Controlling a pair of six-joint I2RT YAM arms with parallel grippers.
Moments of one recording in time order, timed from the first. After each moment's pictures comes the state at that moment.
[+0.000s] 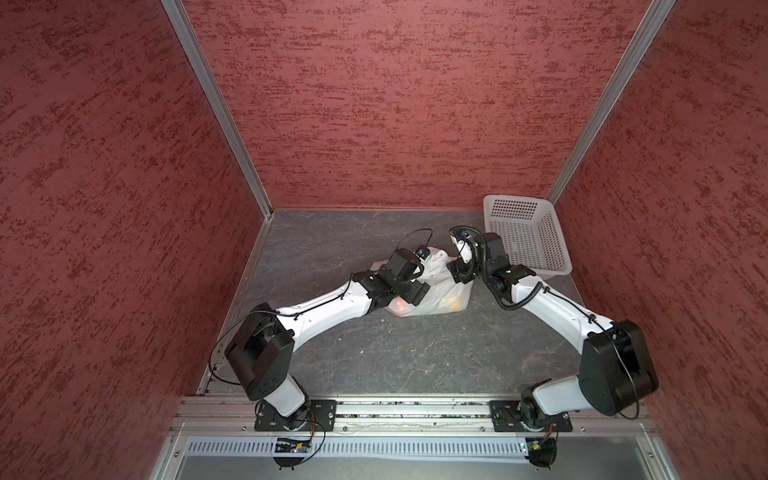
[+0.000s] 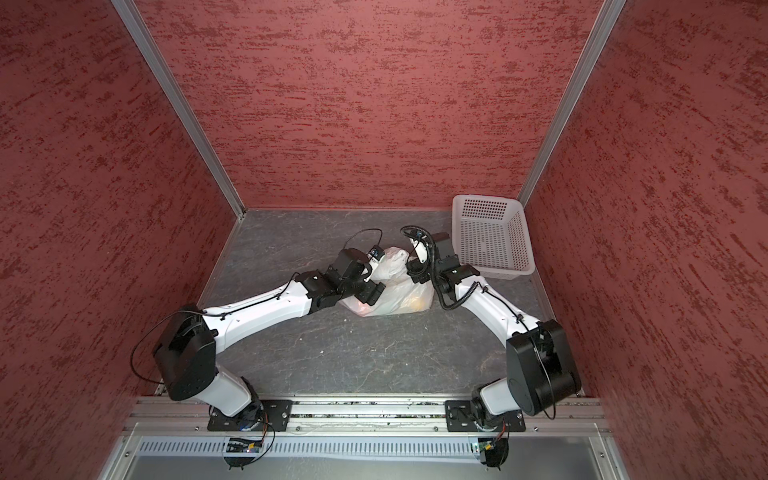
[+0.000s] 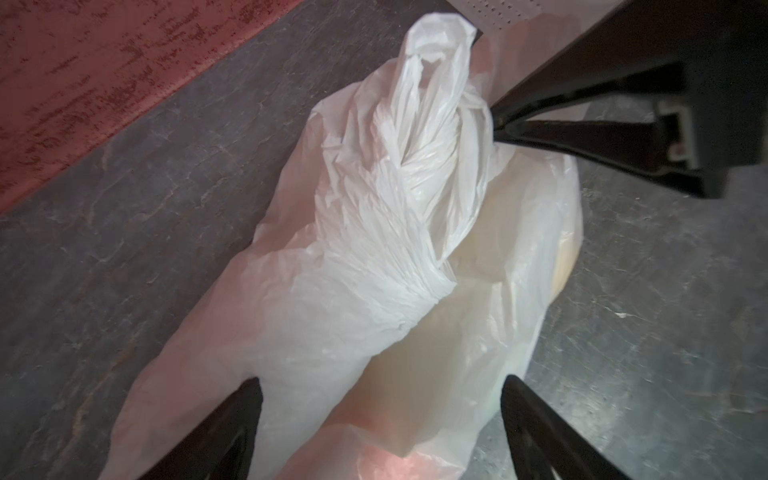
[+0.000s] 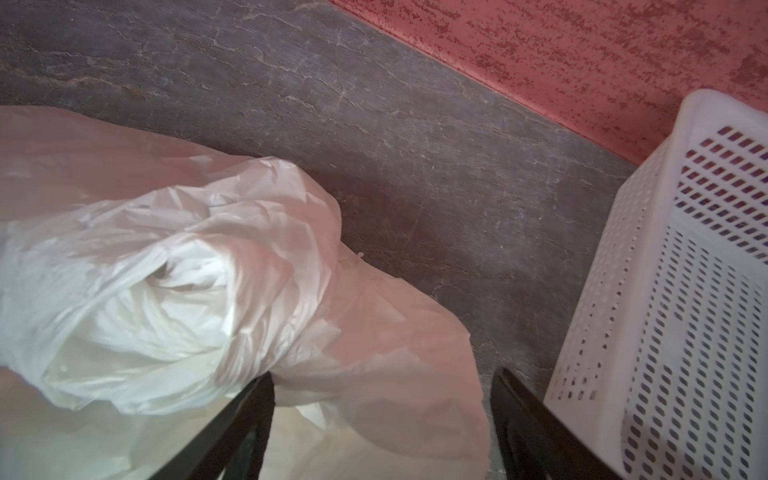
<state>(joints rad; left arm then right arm) -0.81 1.62 1.16 -0.31 -0.19 0.00 0.37 1.45 1.00 -0.23 0.00 -0.16</state>
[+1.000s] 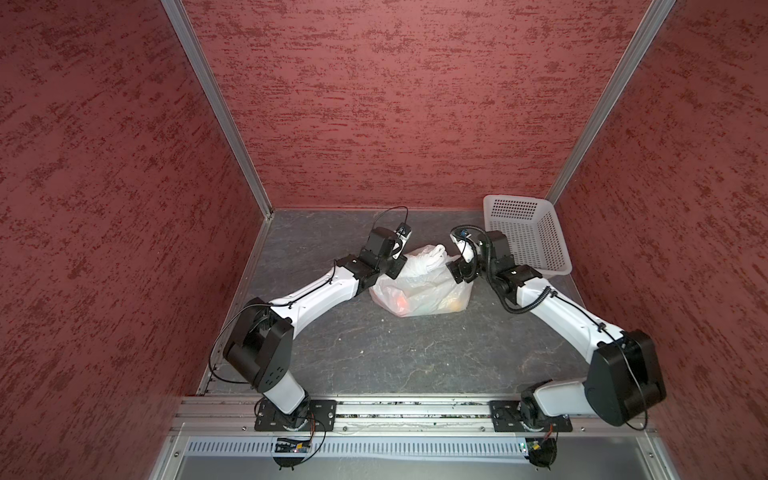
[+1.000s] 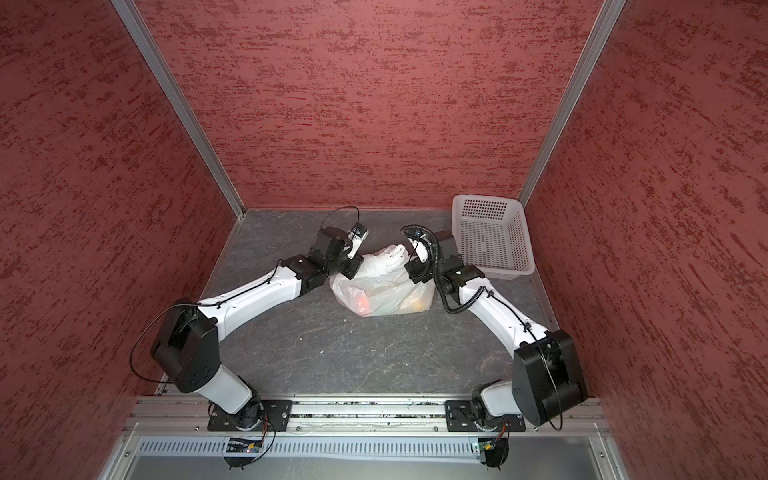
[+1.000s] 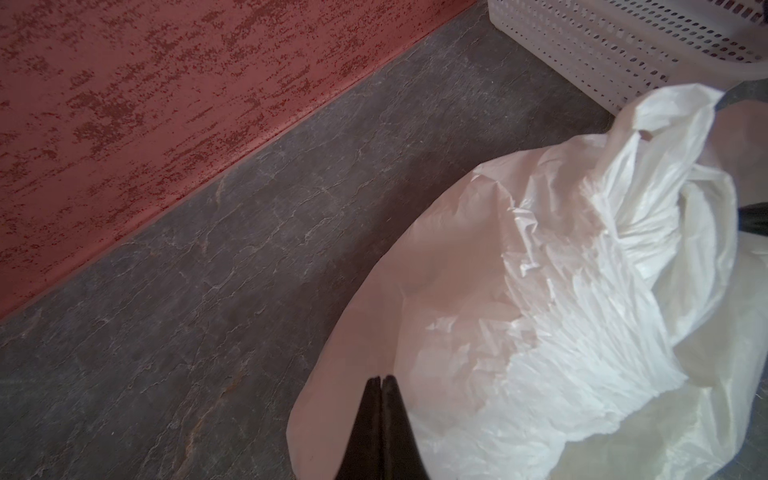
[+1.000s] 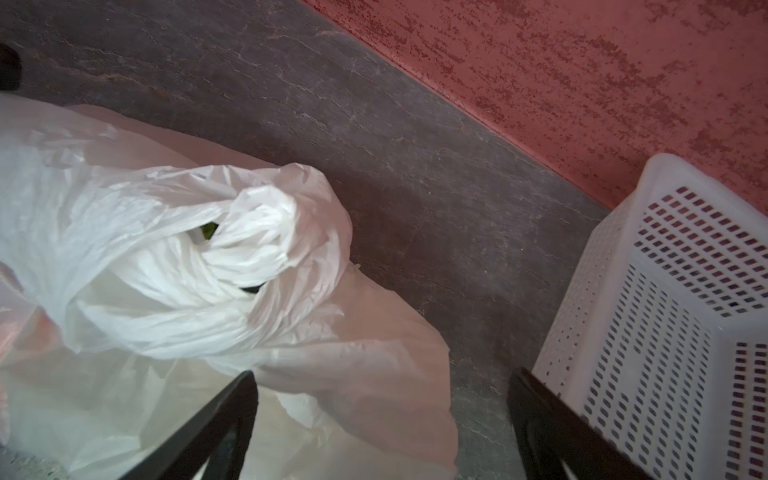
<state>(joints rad) -0.62 1.61 1.20 -0.24 -0.12 0.11 0.37 1.42 1.01 -0.22 0.00 -0.30</state>
